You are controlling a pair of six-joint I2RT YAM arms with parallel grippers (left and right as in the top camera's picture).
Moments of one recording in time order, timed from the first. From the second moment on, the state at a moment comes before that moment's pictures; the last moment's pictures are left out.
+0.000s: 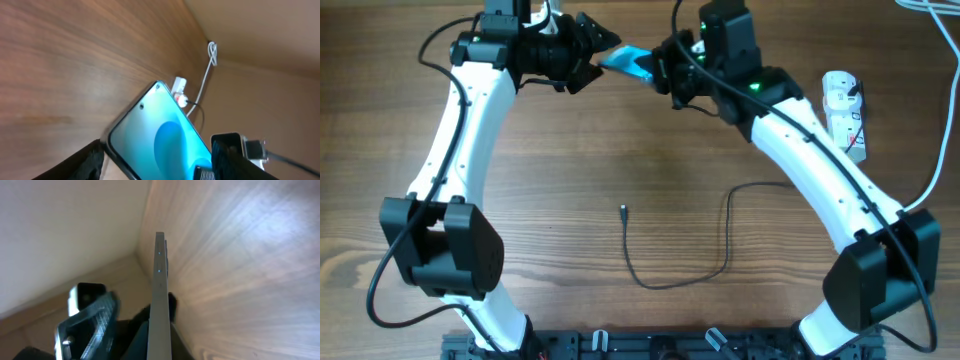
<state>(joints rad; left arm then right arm) -0.12 1.90 1.75 -0.75 0.74 -0.92 0.45 1.78 1.54 -0.32 -0.42 1.55</state>
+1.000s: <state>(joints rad) -0.03 1.90 1.75 -0.53 1.07 -1.22 0.52 1.78 1.54 -0.06 -0.32 1.81</state>
